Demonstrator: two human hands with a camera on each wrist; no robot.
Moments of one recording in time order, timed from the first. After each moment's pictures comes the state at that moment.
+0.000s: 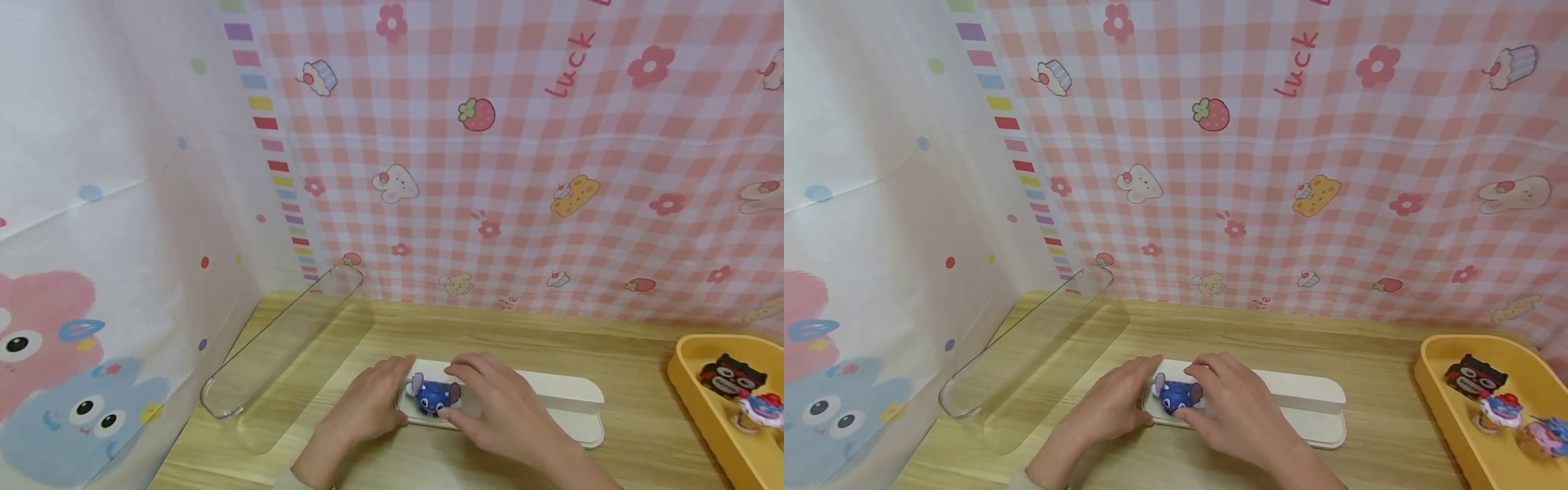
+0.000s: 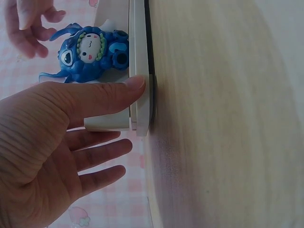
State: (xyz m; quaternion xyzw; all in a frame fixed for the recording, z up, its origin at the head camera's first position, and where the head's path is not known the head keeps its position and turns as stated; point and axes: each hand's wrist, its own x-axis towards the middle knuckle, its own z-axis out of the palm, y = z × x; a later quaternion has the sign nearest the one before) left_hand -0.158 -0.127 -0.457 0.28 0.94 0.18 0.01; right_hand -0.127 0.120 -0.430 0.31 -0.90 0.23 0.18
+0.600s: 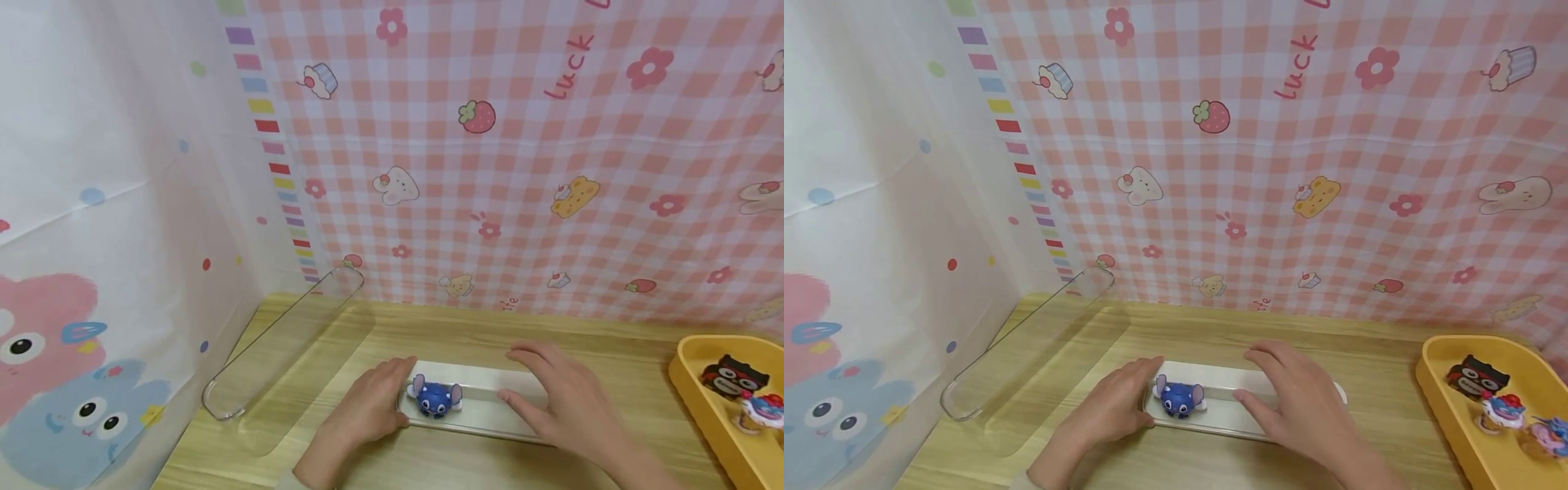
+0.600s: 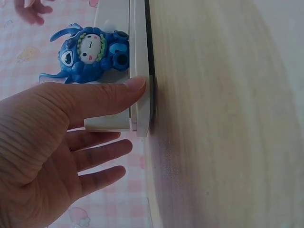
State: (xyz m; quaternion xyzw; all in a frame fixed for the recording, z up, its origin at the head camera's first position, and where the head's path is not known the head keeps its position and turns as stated) left_hand -0.157 -0.127 -0.456 0.27 0.95 0.18 0.02; right_hand -0.126 0.183 -0.416 0.30 -0.88 0.22 0.30
